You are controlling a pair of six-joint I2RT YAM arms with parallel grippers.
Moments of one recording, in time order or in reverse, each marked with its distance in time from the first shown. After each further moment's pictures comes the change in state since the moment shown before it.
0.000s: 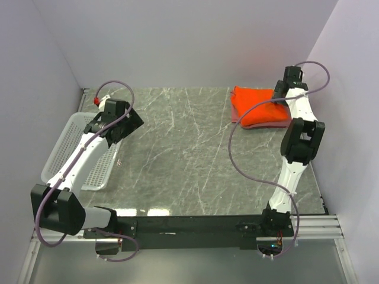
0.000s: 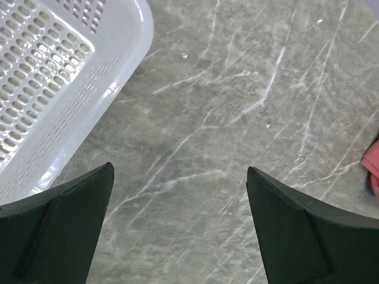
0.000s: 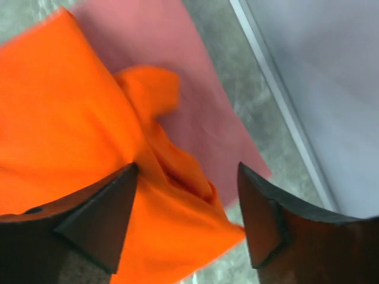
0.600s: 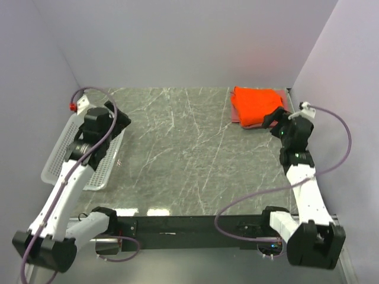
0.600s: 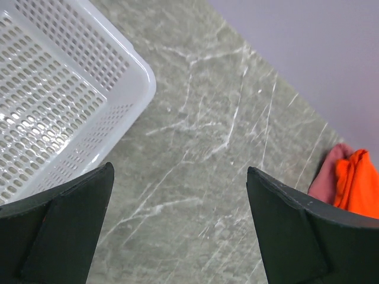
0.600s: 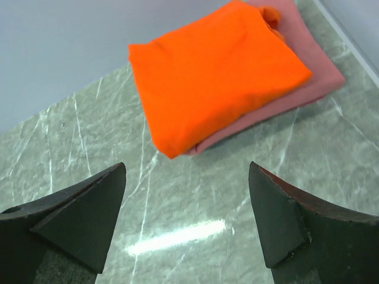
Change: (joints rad) left arm 0.000 -0.285 -0.056 0.050 -0.123 -0.005; right arm 0.053 -1.194 -1.254 0.647 -0.268 0.233
